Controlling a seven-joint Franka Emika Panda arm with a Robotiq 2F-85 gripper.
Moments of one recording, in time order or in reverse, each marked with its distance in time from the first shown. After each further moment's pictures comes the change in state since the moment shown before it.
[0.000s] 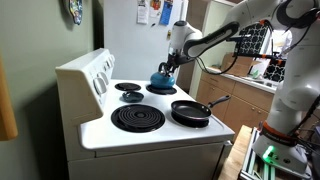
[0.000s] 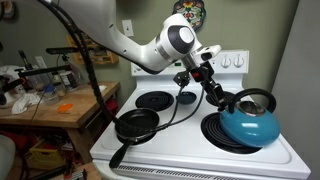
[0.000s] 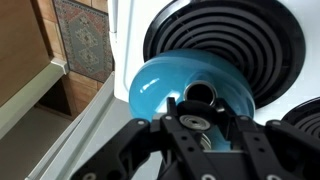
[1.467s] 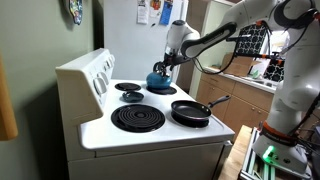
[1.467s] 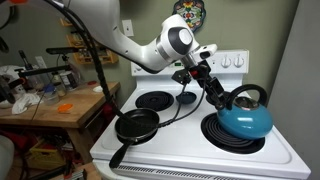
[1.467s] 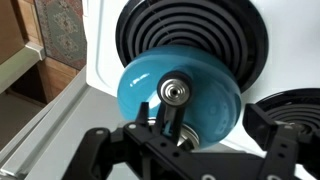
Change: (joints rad) arm 0.027 0.028 0.006 0.030 0.017 0.056 -0.067
